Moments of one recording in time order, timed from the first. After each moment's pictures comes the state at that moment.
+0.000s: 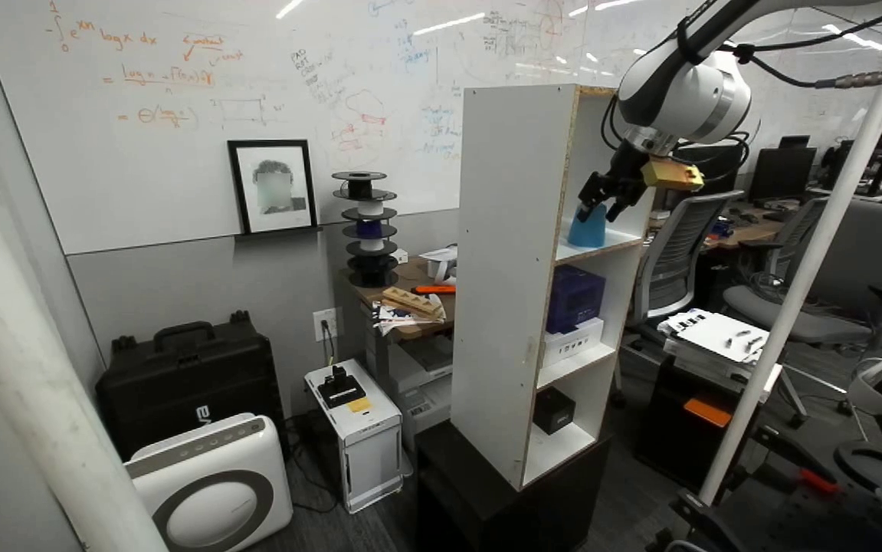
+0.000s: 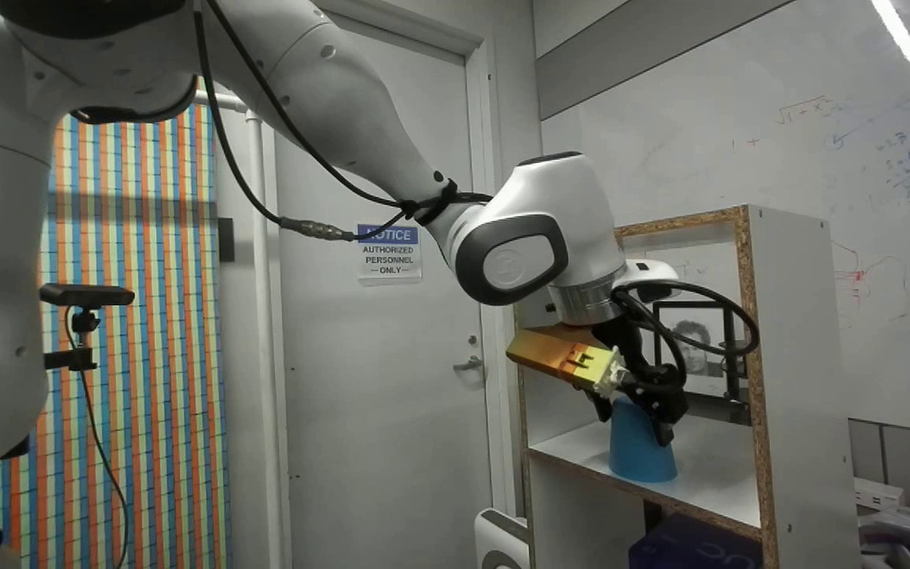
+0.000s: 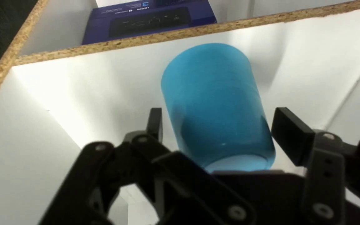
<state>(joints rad) -0.10 0.12 -0.15 -2.20 0.34 2.70 -0.45</state>
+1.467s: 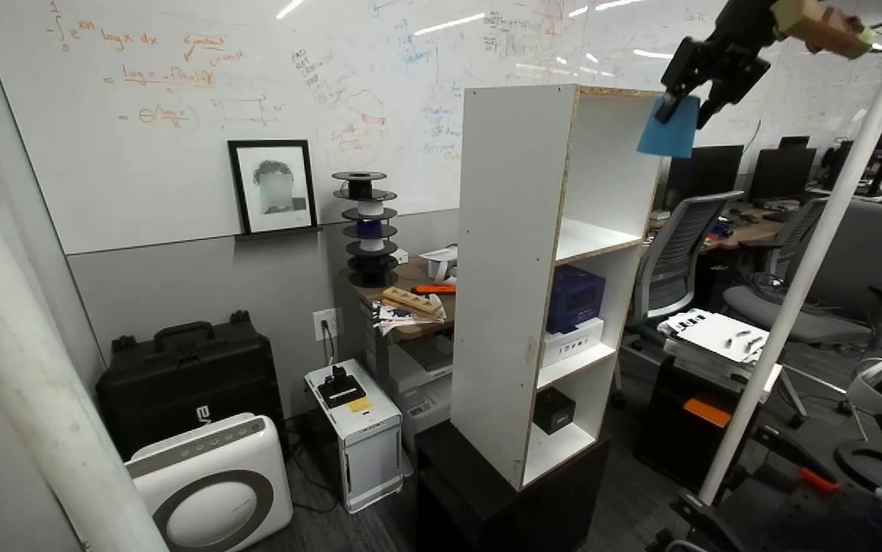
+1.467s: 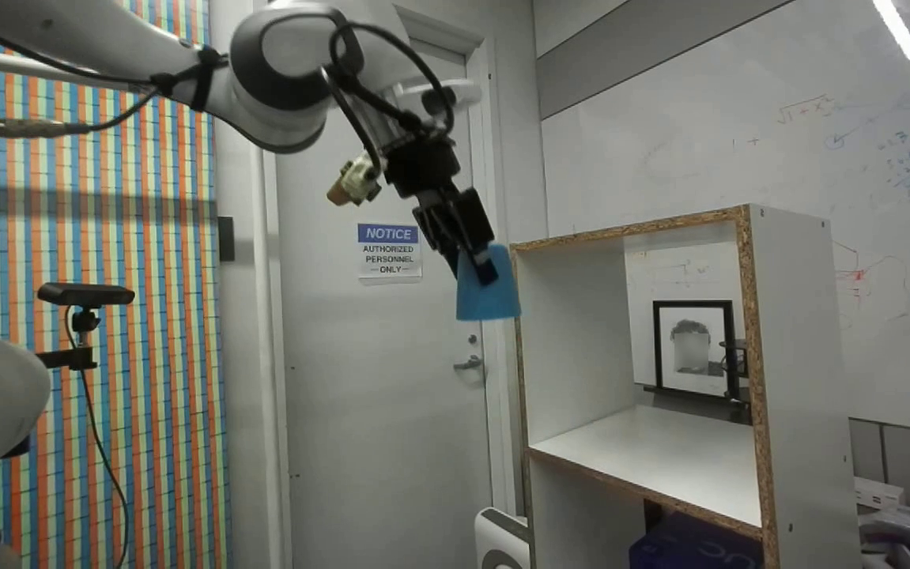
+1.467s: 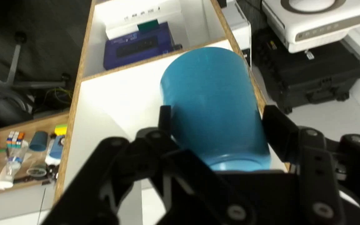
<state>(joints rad) -0.12 -0.71 -0.04 -2.50 0.02 2.29 0.07</state>
